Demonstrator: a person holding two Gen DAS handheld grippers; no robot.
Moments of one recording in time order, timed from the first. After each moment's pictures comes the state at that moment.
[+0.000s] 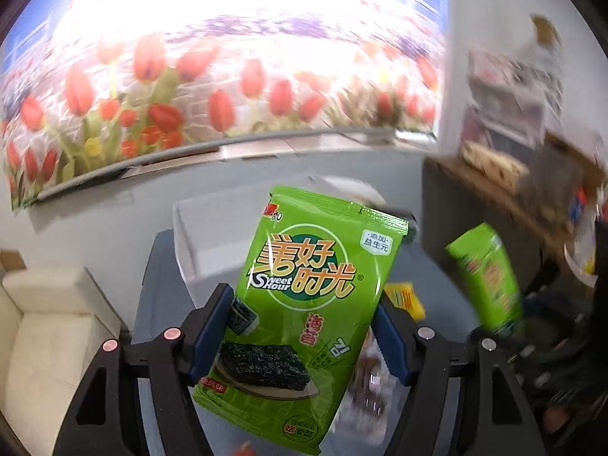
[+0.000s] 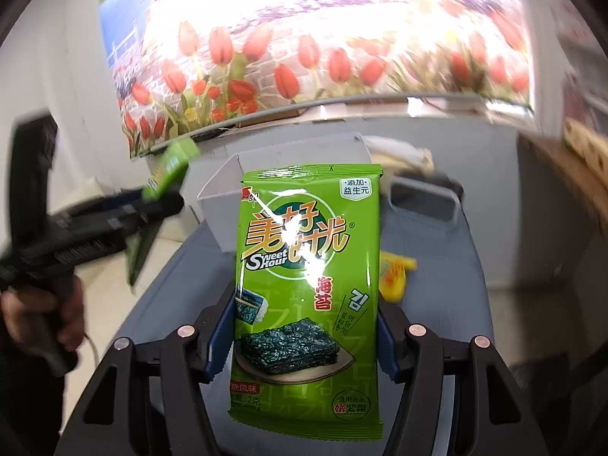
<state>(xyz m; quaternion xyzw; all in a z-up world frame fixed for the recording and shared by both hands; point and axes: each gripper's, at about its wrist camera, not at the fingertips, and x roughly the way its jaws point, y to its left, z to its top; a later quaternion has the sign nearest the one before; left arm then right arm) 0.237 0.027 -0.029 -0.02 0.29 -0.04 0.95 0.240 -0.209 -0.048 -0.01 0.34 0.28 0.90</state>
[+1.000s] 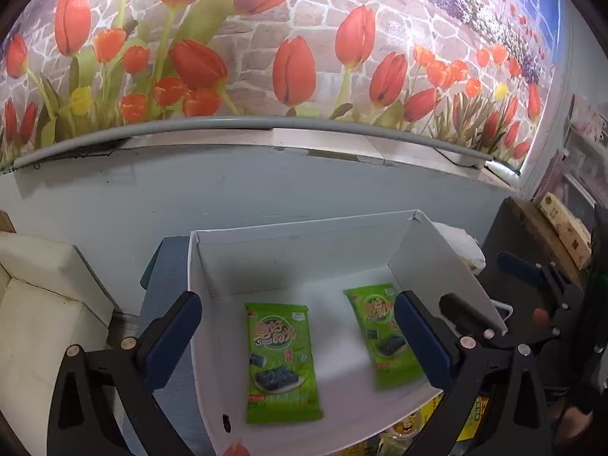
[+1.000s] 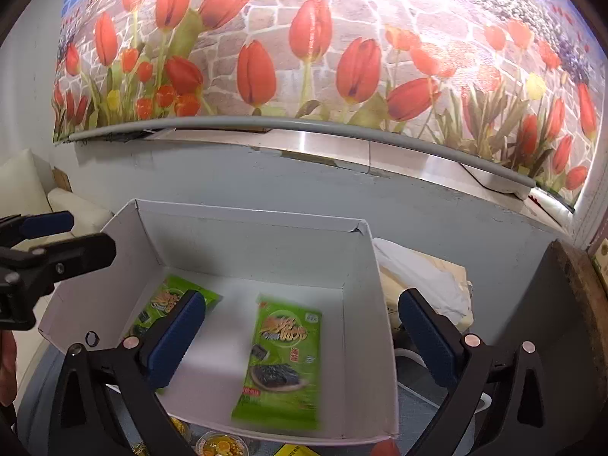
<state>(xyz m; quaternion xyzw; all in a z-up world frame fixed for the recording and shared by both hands) 0.444 0.108 -0.068 -0.09 0.37 0.01 0.93 0.482 -0.104 -0.078 -0.10 0.33 0.21 0.91</state>
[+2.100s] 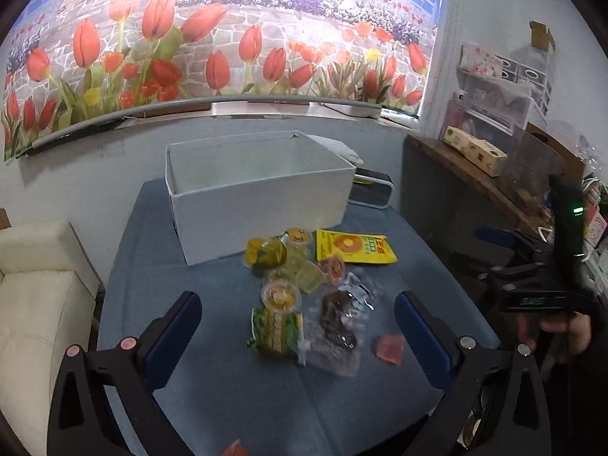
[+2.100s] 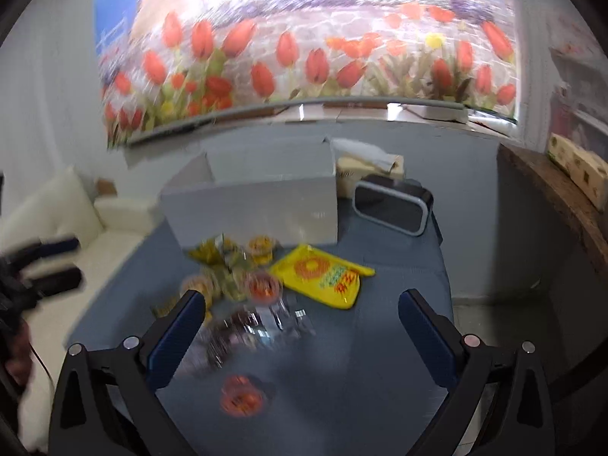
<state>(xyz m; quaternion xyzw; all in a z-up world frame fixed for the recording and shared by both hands) 0.162 0.023 -0.064 -0.06 0.35 -0.09 0.93 0.250 -0.248 -0.091 -0.06 0.34 0.25 0.90</state>
